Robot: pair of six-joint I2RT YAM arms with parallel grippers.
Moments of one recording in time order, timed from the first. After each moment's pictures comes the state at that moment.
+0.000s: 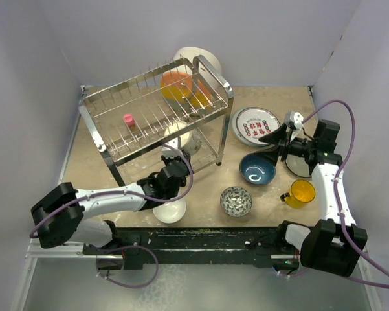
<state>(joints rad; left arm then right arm) -1.04 1.32 0.65 0.37 -0.81 -0.60 -0.26 1.12 0.87 -0.39 -1.38 -0.50</state>
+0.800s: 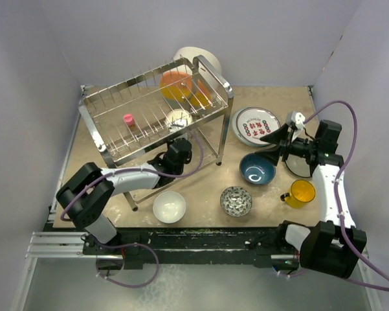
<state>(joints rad) -0.84 1.59 0.82 0.37 -0.72 -0.36 -0.27 1.11 0.87 -0.39 -1.38 -0.50</state>
